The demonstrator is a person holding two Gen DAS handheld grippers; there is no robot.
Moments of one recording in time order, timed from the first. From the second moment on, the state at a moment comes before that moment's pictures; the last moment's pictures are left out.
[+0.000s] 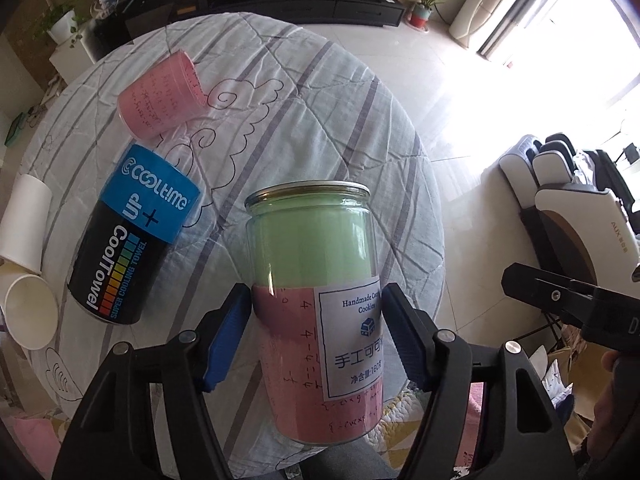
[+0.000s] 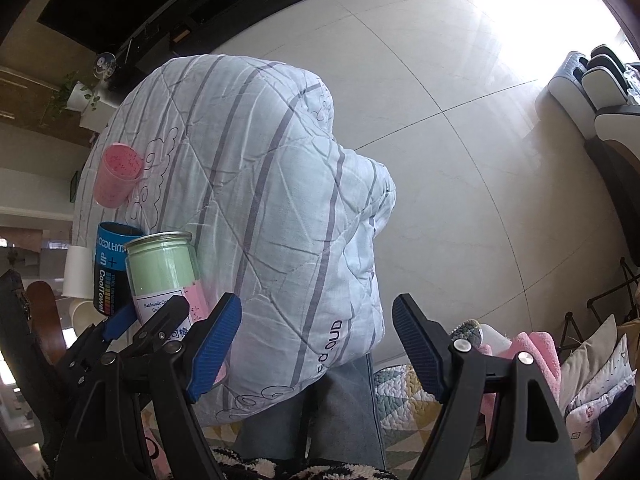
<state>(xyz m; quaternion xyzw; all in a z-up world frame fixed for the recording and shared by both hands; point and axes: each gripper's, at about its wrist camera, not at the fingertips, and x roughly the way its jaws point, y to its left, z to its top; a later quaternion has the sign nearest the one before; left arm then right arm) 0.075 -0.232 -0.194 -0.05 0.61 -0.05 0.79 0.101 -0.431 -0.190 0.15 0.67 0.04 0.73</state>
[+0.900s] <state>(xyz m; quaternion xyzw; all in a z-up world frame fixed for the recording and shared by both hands) 0.086 -0.235 -0.186 -0.01 0.53 -0.07 0.85 0.094 -0.427 -0.191 0.16 0.66 0.03 0.73</state>
